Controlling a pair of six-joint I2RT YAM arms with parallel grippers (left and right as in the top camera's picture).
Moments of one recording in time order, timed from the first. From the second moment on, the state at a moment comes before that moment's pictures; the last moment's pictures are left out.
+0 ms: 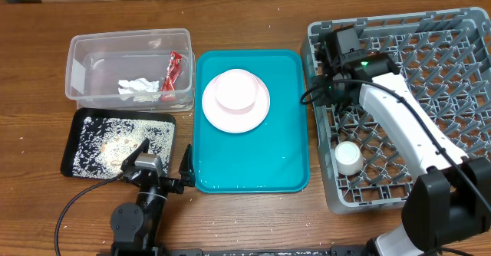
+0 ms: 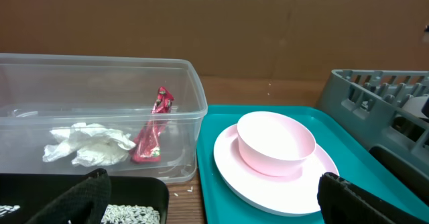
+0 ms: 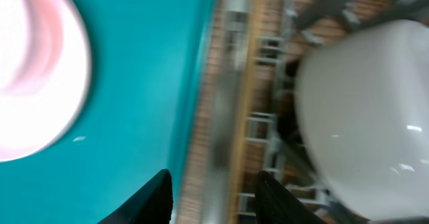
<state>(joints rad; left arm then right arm) -0.05 0.02 0.01 -0.06 0.14 -0.13 0.29 1.73 1.40 -0.90 -0.02 0.09</state>
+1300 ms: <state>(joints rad) -0.05 0.02 0.01 -0.06 0.14 -0.13 0.48 1.72 1.41 -0.63 -0.02 0.66</state>
